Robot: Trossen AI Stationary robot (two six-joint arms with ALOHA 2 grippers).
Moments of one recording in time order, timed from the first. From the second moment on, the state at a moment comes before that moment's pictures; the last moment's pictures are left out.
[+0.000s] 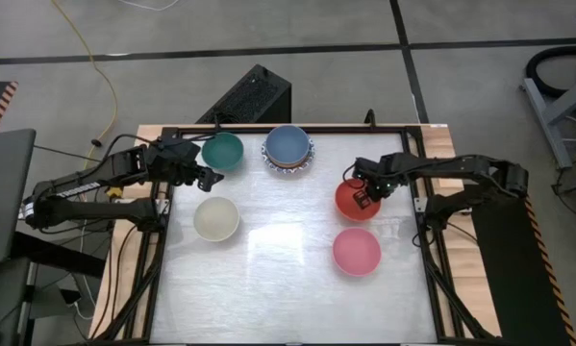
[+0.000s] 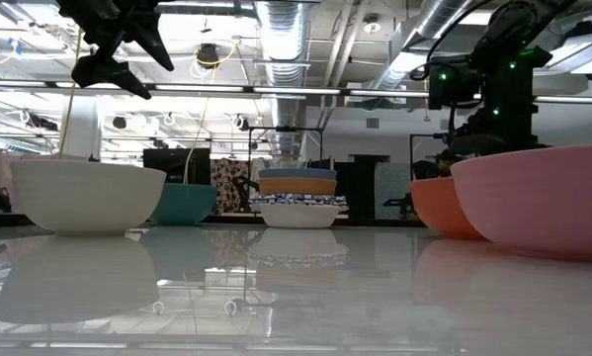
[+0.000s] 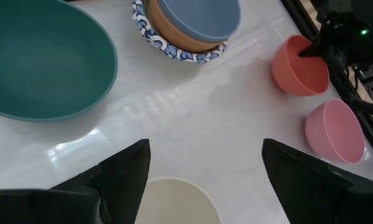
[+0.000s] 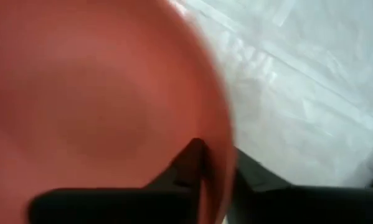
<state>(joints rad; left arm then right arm) 0.33 0.77 0.87 -0.73 -0.07 -0.76 -0.37 1.25 0.71 -0.91 0.07 0.68</state>
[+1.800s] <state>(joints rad) 0.33 0.77 0.87 -0.77 -0.11 -0.75 -0.59 2.09 2.08 -1.06 -0.08 0.39</state>
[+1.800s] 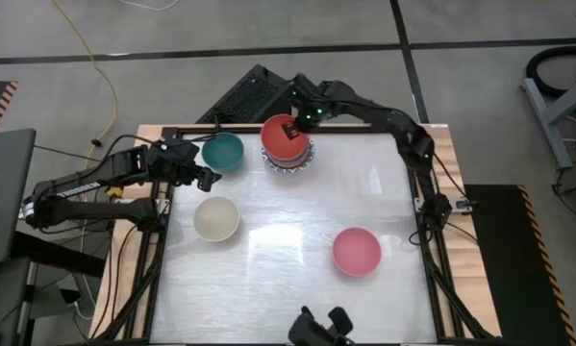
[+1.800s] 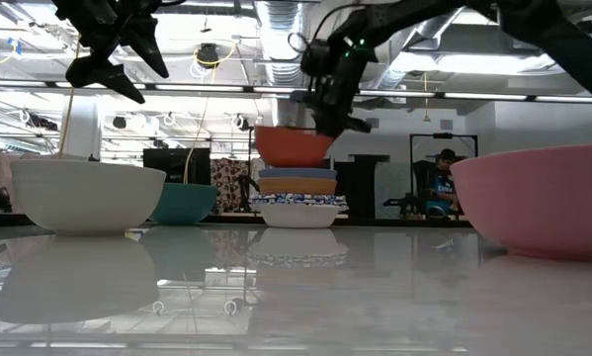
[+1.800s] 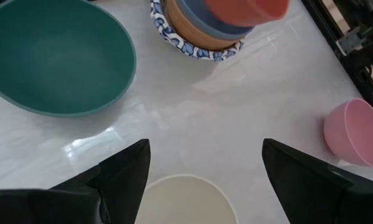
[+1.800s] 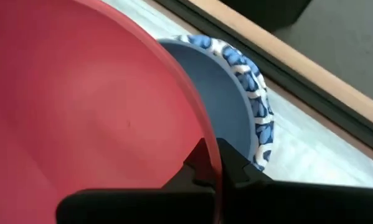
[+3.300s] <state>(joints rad) 0.33 0.77 0.87 -0.77 -0.14 -0.72 -0.64 1.99 2.08 -1.14 -0.13 0.21</state>
